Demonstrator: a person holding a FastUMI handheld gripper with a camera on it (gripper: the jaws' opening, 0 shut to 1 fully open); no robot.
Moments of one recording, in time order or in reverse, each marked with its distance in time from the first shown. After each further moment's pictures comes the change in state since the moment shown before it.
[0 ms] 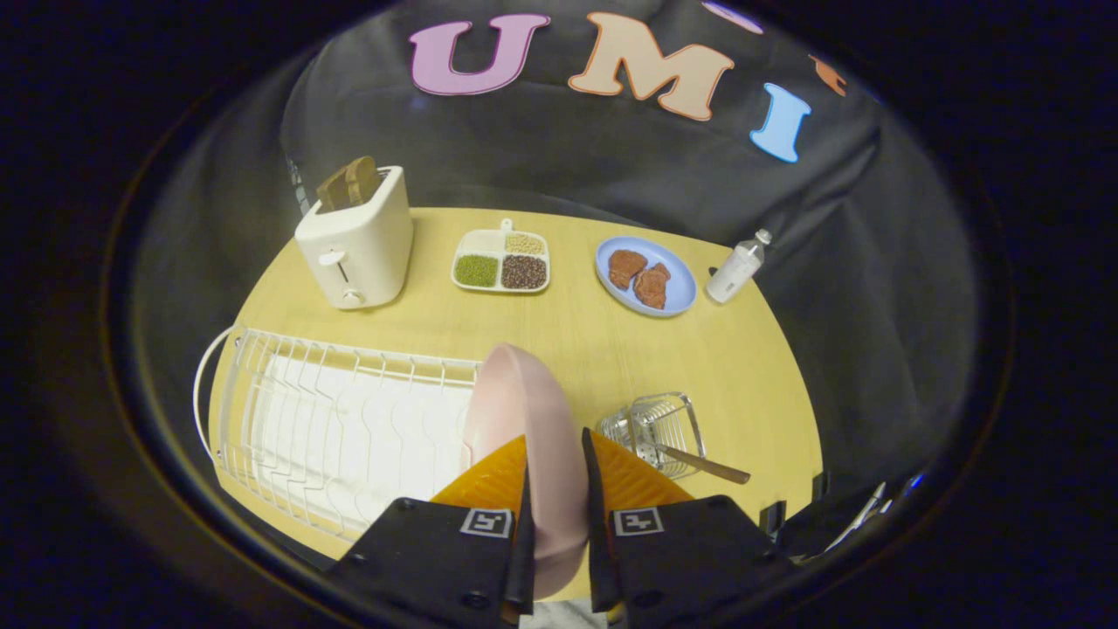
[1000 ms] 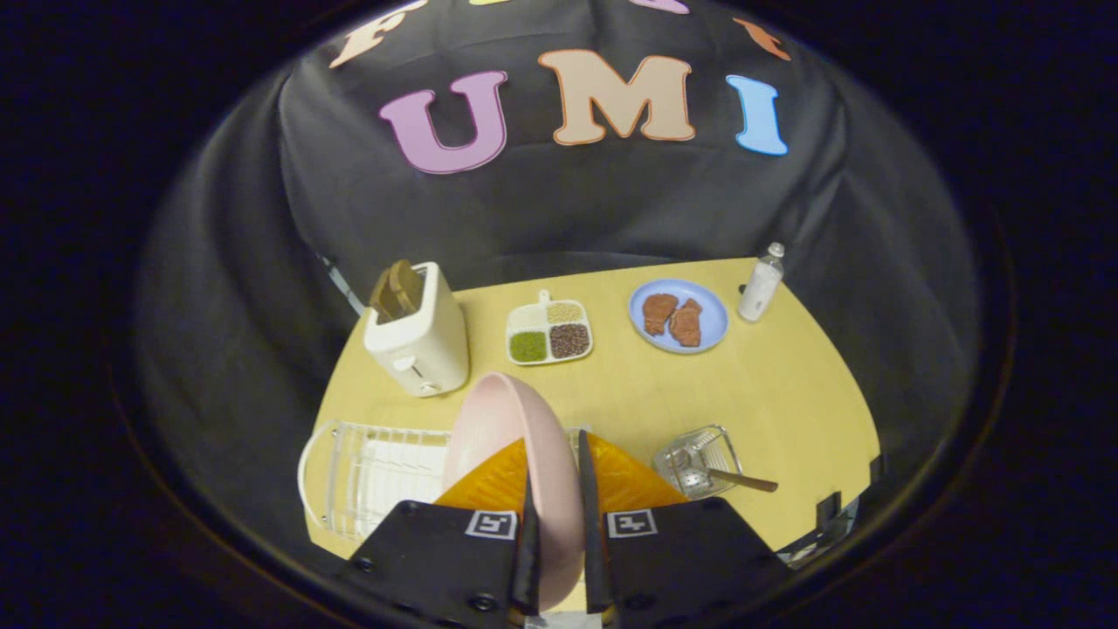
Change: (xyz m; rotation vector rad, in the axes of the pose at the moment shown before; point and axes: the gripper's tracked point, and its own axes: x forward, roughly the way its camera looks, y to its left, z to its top) arm -0.066 0.008 0.069 0.238 -0.118 0.274
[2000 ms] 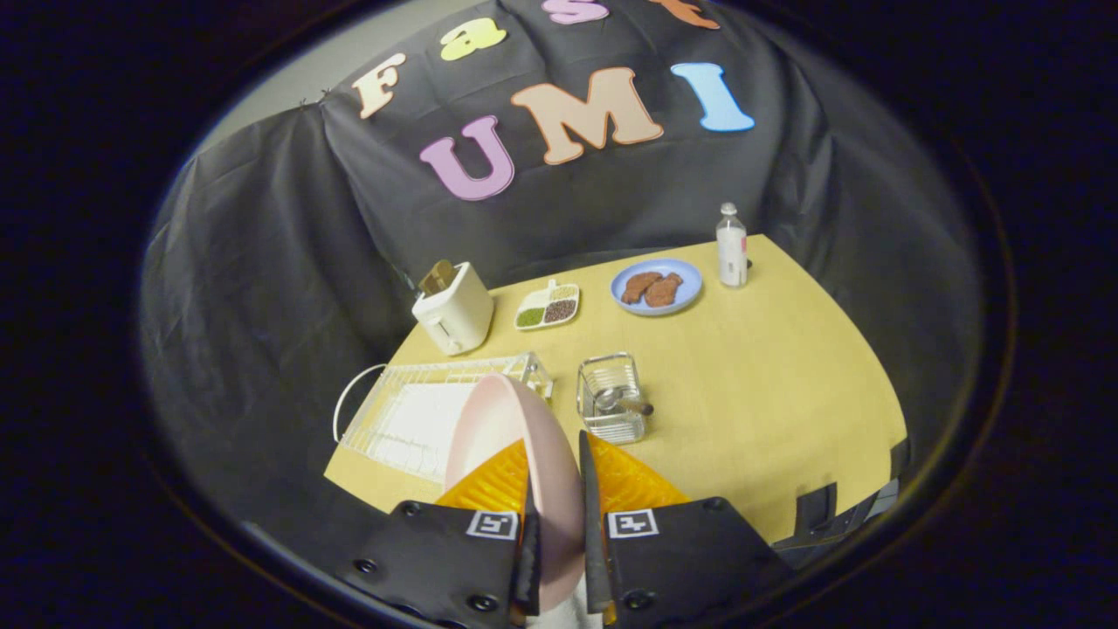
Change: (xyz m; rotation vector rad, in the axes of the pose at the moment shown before) arm -0.073 -0.188 -0.129 0.025 -0.073 0.291
